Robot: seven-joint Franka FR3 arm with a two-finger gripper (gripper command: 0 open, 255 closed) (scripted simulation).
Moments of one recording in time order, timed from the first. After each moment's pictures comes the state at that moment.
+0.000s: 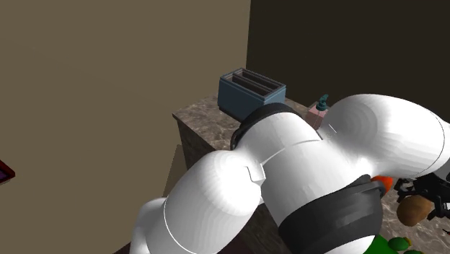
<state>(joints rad) -0.48 0.53 0.06 -1.46 -0.09 2.05 -0.41</state>
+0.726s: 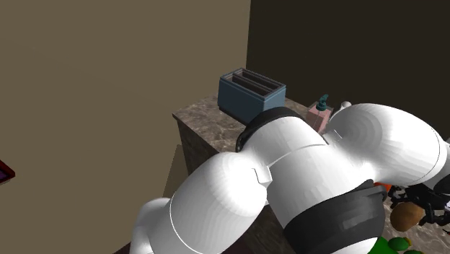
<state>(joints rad) -0.48 0.57 0.05 -1.50 -0.10 2.13 -0.40</state>
